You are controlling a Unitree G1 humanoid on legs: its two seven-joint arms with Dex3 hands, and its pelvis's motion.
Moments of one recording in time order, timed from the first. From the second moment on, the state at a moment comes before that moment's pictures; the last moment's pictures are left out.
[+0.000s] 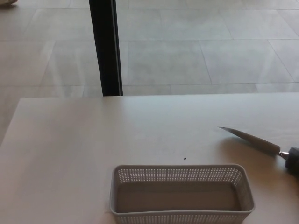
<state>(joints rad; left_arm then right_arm) 0.05 0.58 0.25 1.33 0.03 -0.04 -0.12 -0.45 -0.89 0.32 0.67 -0.48 -0.11 0.12</state>
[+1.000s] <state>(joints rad) 0.05 0.58 0.22 1.33 0.03 -0.04 -0.11 -0.61 -0.83 0.61 0.85 -0.72 0.07 0.13</state>
